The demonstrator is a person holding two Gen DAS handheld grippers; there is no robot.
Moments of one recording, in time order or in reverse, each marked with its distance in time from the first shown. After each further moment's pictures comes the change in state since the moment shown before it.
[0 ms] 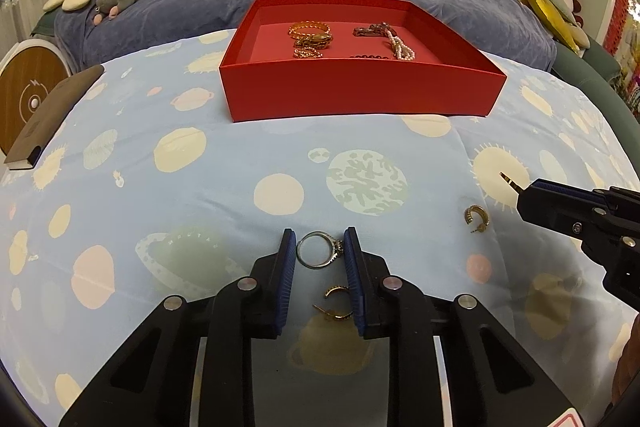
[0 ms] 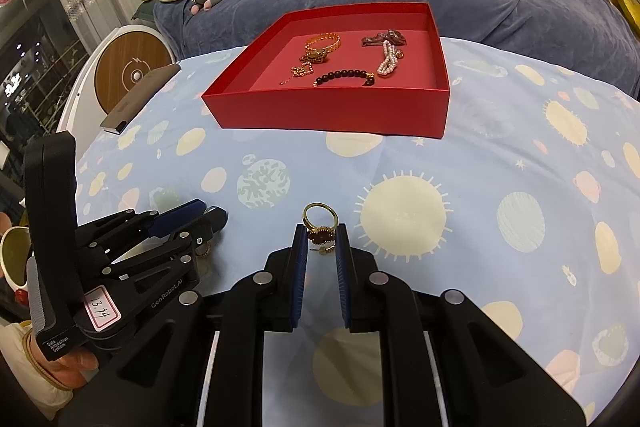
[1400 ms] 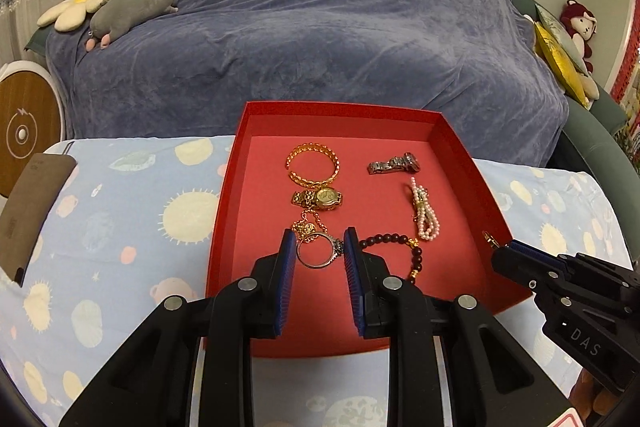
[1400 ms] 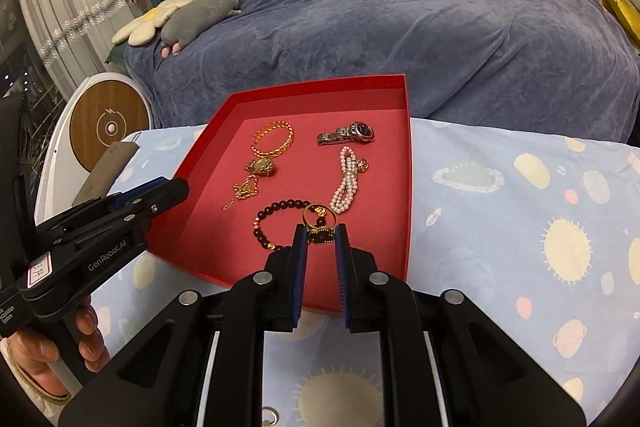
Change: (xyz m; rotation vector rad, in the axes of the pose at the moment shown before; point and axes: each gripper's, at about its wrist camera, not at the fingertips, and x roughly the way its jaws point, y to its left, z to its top) left arm 0.040 0.014 0.162 -0.069 -0.086 -0.017; right arm 0.055 -0.055 0.129 0.077 -0.063 -0.028
